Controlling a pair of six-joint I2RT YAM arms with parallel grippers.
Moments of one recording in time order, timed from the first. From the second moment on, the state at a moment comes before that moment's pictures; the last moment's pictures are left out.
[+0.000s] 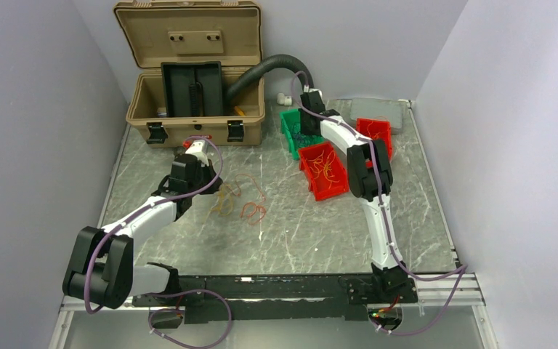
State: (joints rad) left arm -0.27 1.27 0.59 0.10 0.12 -0.38; right arm 0.35 2.42 2.00 -0.40 0.17 0.25
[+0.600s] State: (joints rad) left arm -0.27 1.24 0.58 0.13 0.14 -0.38; right arm 0.37 2.24 1.95 -0.41 0.15 0.24
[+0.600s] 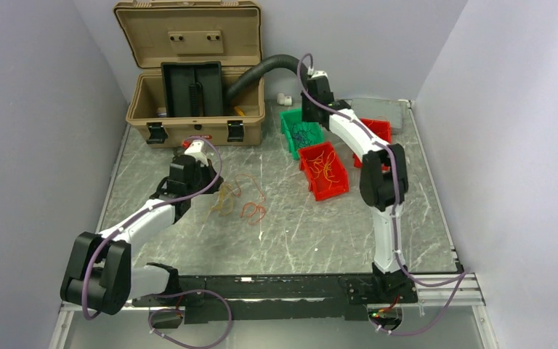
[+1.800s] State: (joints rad) left arm -0.27 1.21 0.56 0.11 0.12 -0.36; right arm 0.82 1.79 1.17 -0.06 -0.03 0.28
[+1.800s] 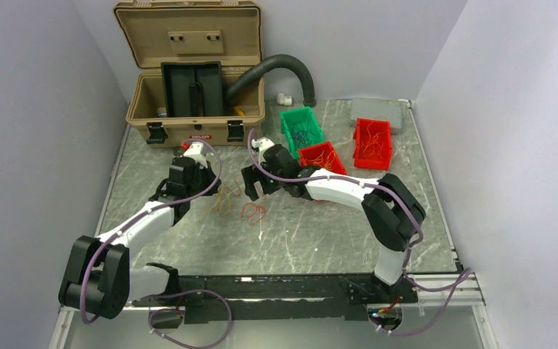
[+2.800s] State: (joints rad) left arm -0.27 1.22 0.56 0.08 0.08 -0.36; right arm 0.93 1.85 1.01 0.05 0.02 0.19
